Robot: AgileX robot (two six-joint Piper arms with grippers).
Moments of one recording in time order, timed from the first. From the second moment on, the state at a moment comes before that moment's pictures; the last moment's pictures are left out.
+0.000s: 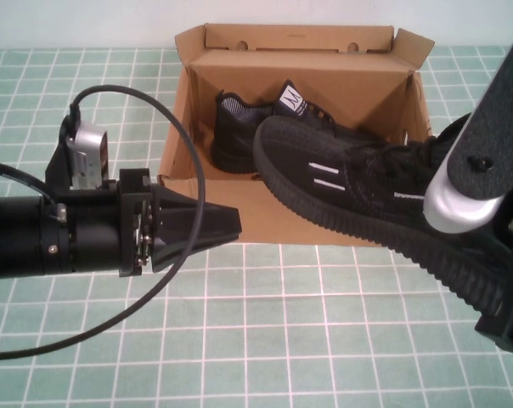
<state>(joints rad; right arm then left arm) 1.08 1.10 -1.33 -0.41 1.28 0.07 -0.17 1.38 -0.73 -1.58 1.17 0.74</state>
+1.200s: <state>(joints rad) 1.08 1.19 -1.33 -0.43 1.27 0.14 -0.17 1.38 -0.80 -1.67 1.17 0.68</state>
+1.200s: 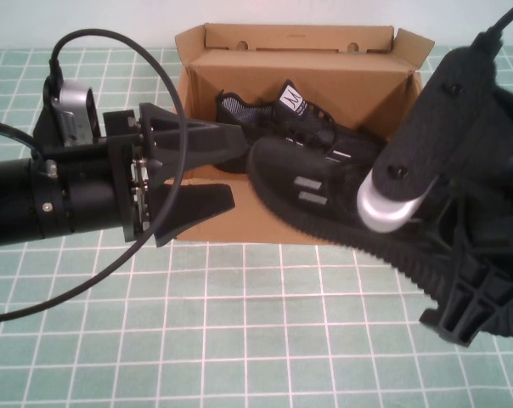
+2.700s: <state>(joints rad) 1.08 1.19 -1.33 -0.44 1.22 0.16 -0.34 1.56 -0.99 -1.68 1.03 0.68</state>
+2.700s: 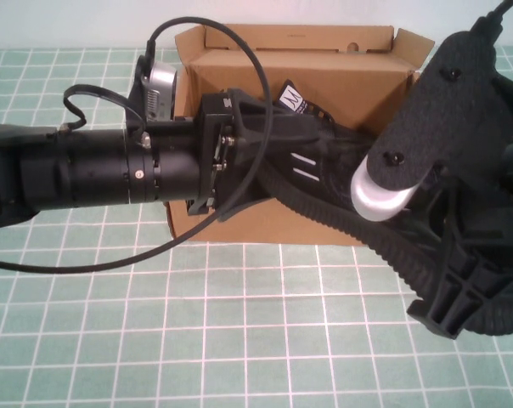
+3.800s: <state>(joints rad) 1.08 1.19 -1.34 -0.33 1.26 0.30 -0.34 1.57 -0.99 -1.63 0.99 0.81</state>
